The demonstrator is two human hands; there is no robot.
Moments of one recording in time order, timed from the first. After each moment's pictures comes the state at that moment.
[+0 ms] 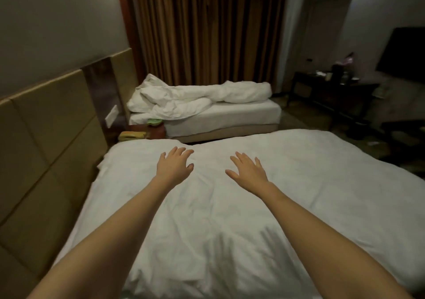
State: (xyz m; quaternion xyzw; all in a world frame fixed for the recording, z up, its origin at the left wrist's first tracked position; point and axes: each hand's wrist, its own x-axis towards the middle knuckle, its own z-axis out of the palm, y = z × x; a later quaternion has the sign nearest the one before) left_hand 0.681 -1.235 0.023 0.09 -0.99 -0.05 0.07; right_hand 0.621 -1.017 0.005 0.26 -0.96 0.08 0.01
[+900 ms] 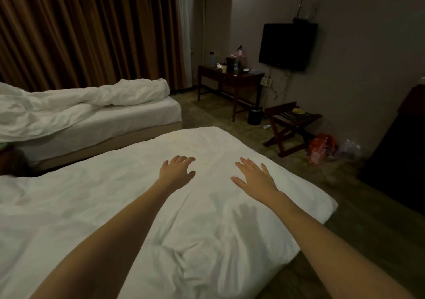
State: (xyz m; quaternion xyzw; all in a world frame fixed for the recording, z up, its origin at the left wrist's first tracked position) left_hand 0.356 -0.662 -0.015 -0.12 -0.99 -0.08 0.00; right_hand 0.411 -0.418 -0.010 0.08 -0.99 0.08 -0.01
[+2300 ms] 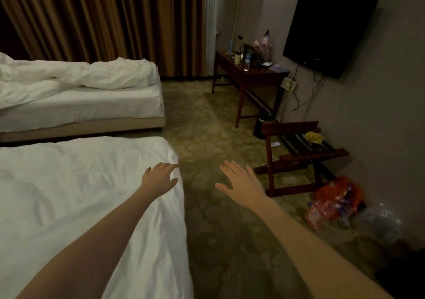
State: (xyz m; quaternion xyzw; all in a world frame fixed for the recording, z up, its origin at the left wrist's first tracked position) left_hand -0.173 -0.076 -0.089 0.08 -0.99 -0.08 -0.05; right_hand -0.192 0.181 -0.046 0.28 -0.96 0.08 -0.05
